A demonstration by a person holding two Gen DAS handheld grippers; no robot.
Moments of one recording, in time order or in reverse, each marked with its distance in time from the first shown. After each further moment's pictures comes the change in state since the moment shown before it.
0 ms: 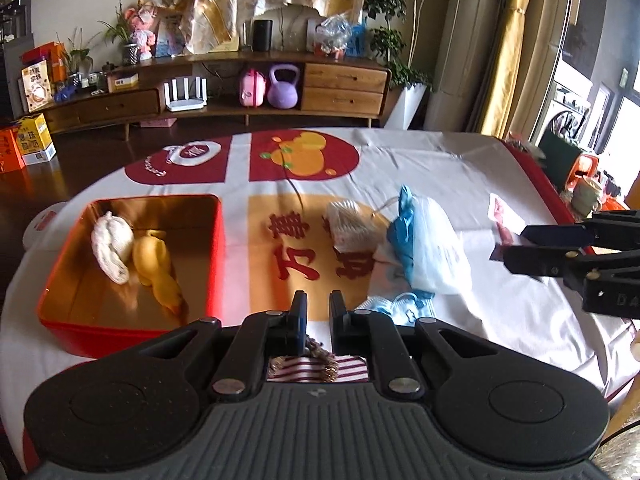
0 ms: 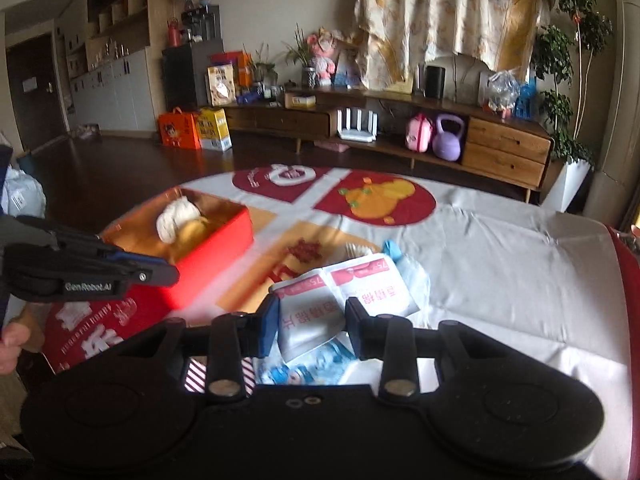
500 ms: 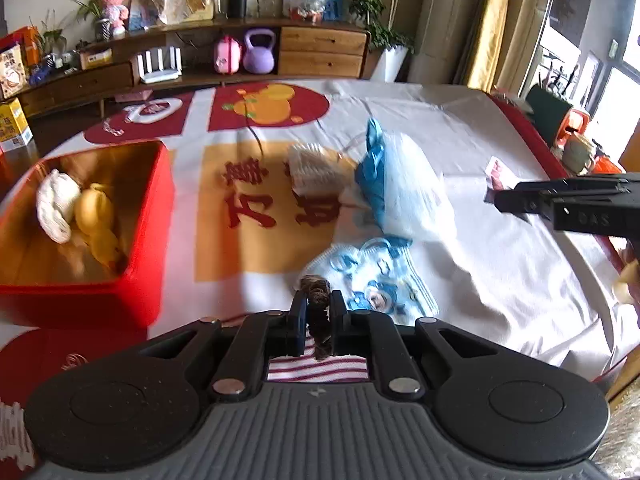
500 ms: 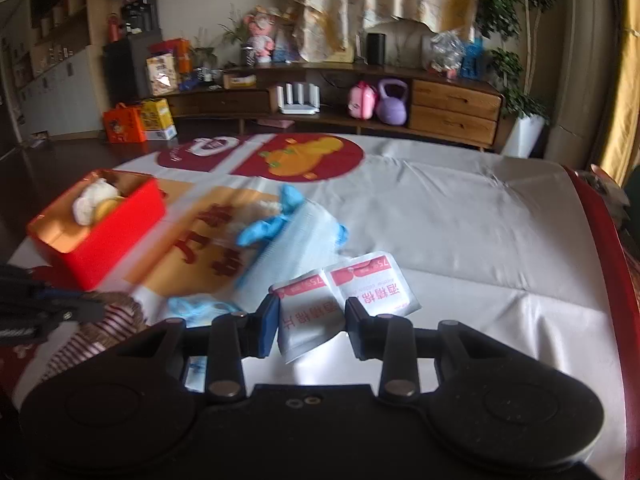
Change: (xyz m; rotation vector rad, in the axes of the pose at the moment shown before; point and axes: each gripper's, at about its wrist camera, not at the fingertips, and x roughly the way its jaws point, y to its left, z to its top) left arm 0.045 -0.033 -0.030 0.032 0.095 -0.042; right arm 0.028 -0.066 -0.041 0.096 0.061 -0.119
